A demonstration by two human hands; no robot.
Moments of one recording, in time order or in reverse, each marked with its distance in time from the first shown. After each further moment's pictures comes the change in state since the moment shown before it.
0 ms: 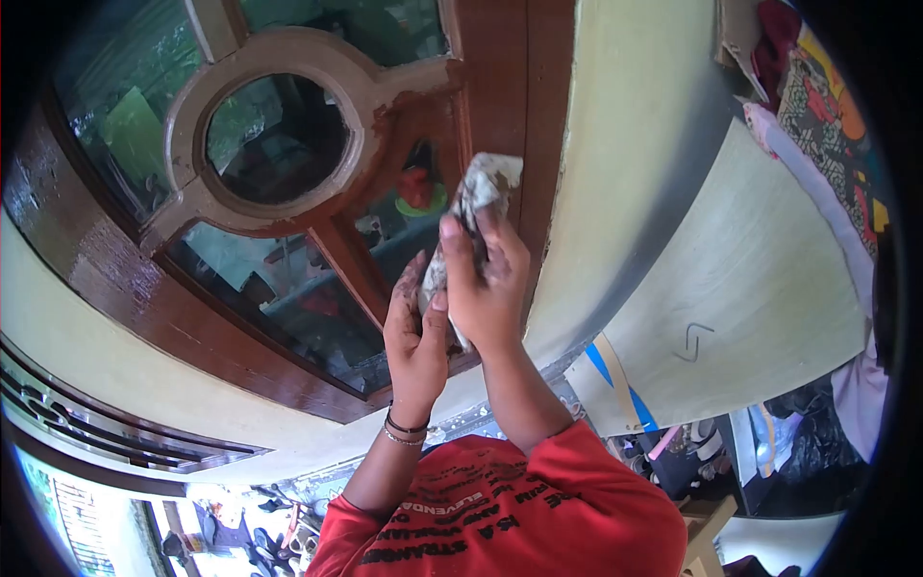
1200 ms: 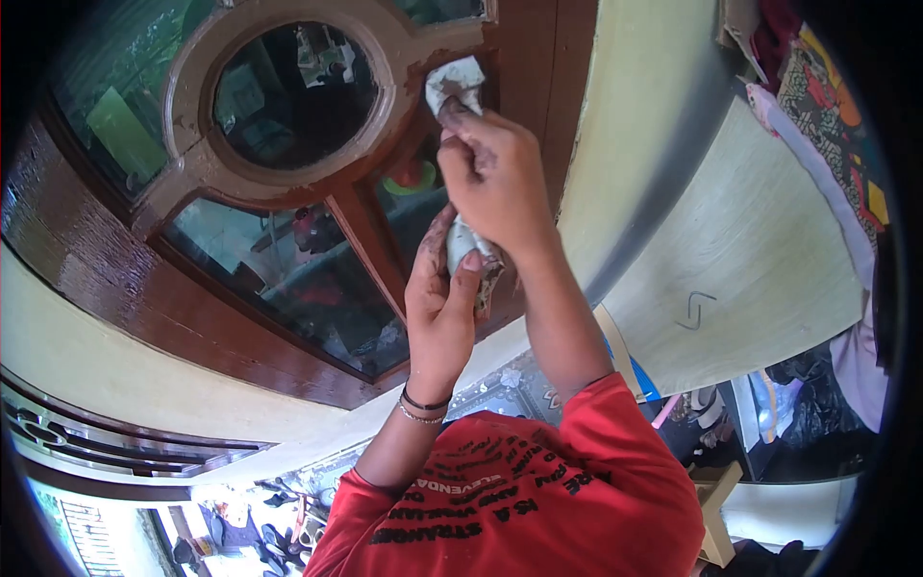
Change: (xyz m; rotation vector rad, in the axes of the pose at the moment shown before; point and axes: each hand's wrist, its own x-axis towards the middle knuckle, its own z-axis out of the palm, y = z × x) left_hand 0.010 0.026 0.002 -0.237 -0.089 -0.205; right_hand 0.058 0.003 0.015 -0.423 -0.202 -0.301
